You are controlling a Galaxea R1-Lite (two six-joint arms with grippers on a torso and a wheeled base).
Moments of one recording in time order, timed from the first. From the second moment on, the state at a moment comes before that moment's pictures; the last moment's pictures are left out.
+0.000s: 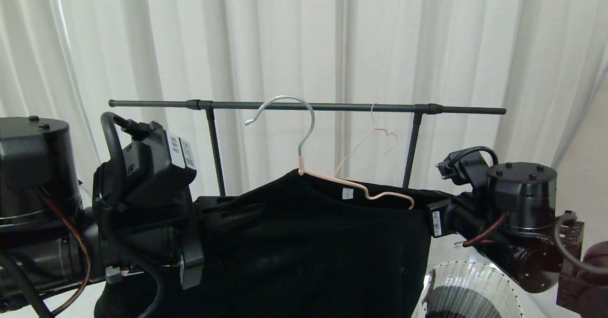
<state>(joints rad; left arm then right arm) -0.50 1.30 -0.65 -0.34 -0.45 0.49 0.70 1.67 -0.60 -0.74 -0.51 0.04</state>
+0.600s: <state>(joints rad) -0.48 1.36 -0.59 -0.34 -0.39 0.54 0.74 1.59 -0.65 -0.72 -0.38 0.00</state>
